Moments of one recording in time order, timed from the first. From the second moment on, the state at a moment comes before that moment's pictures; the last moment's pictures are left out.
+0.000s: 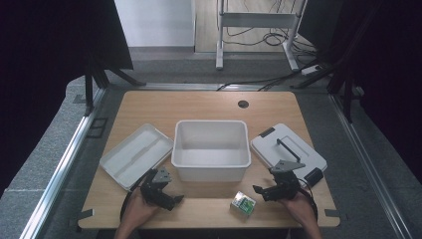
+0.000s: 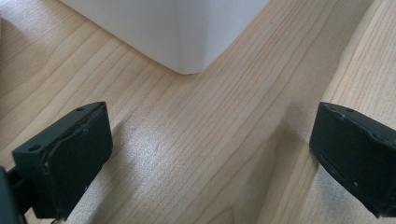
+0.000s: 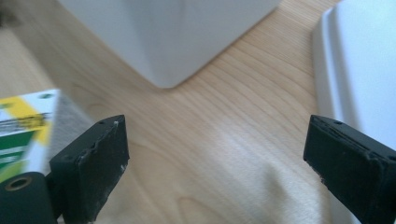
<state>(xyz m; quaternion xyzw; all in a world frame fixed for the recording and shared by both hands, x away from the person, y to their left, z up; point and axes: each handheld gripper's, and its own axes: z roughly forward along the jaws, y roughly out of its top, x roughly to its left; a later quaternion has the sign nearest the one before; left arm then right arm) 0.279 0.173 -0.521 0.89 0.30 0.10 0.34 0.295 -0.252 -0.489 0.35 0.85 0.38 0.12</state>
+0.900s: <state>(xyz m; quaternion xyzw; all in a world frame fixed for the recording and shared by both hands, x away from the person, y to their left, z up) 0.278 0.174 -0.521 0.88 0.31 0.10 0.34 0.244 -0.190 -0.467 0.26 0.91 0.32 0.07</state>
